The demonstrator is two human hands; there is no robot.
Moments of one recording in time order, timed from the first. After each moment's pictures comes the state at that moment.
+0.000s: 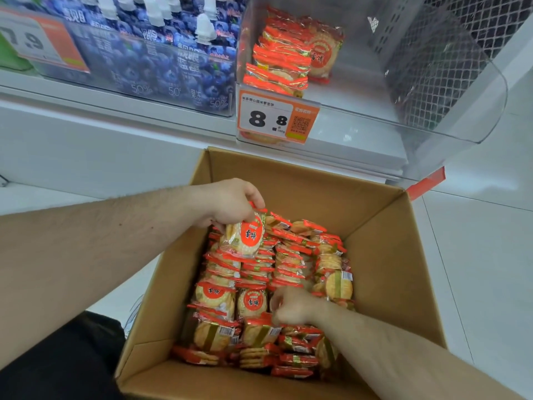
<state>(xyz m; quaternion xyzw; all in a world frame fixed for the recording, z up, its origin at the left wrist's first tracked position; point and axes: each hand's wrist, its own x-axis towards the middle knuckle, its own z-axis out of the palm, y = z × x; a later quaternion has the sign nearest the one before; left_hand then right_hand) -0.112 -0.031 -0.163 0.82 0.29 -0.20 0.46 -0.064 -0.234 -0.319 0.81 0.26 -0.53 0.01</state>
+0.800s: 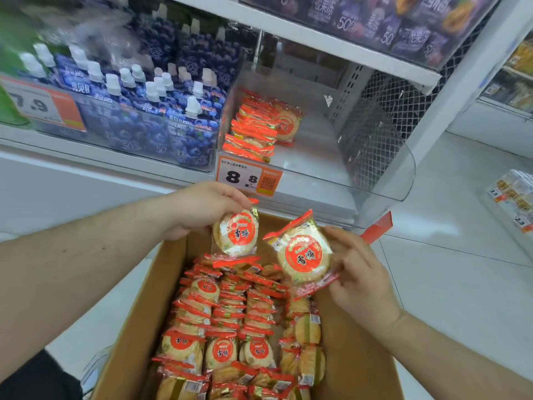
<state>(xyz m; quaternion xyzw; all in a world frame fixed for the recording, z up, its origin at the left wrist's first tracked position) -0.112 -0.019 -0.101 0.76 0.24 -0.04 0.60 0.000 -0.286 -0.144 0.72 0.58 0.22 -0.32</state>
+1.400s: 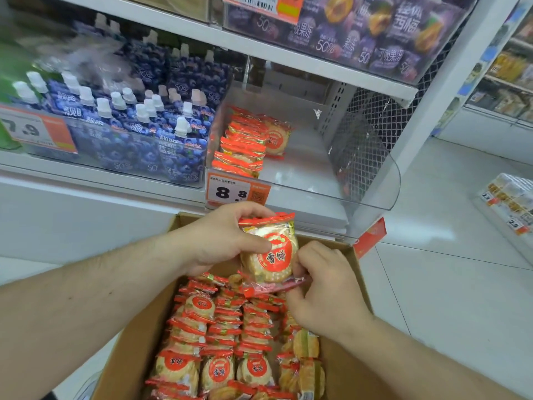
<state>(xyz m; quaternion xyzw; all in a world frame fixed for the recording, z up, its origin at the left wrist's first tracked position) -0.112 -0.067 -0.088 0.69 0.15 0.01 0.70 -0.035 -0.254 -0.124 0.81 0.51 0.13 -0.27</state>
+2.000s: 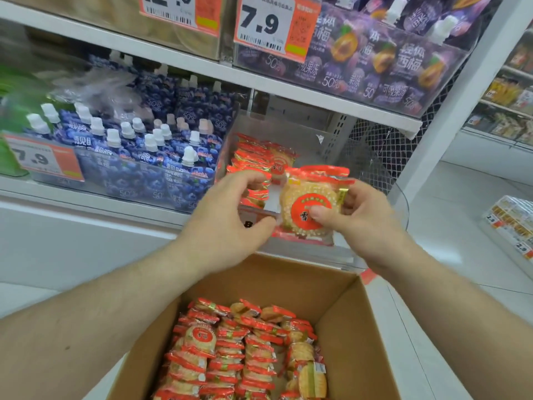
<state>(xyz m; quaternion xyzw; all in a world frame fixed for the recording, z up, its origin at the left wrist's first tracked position) -0.097 -0.039 -0.067 0.85 0.09 0.31 0.41 0.023 -0.210 -0.018 0.76 0.32 -0.12 -0.55</state>
